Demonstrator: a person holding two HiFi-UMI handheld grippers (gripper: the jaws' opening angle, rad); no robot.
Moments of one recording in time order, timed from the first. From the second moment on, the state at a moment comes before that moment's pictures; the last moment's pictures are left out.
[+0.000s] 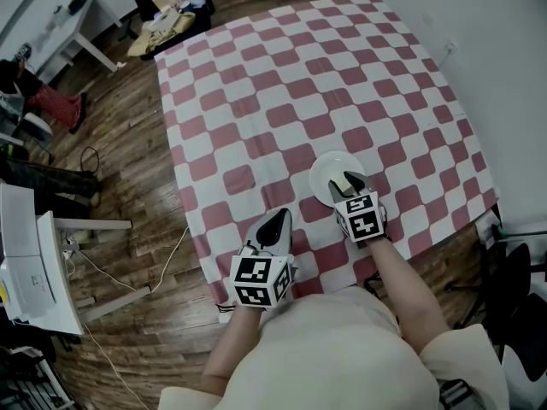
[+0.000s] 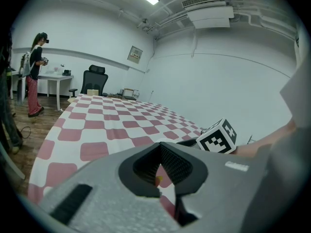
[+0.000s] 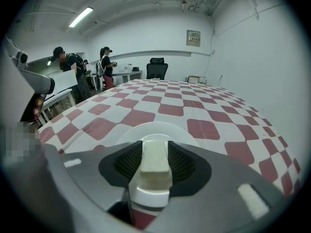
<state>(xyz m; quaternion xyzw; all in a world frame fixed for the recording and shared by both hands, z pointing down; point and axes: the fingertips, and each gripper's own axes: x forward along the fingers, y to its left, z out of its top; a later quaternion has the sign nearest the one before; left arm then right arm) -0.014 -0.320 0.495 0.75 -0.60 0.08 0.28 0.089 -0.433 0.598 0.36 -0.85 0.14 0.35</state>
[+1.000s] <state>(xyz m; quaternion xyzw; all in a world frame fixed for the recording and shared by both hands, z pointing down) -0.010 -0.297 0.486 0.75 -0.60 0.07 0.27 0.095 -0.409 0.573 0.39 -0.85 0.13 0.32</state>
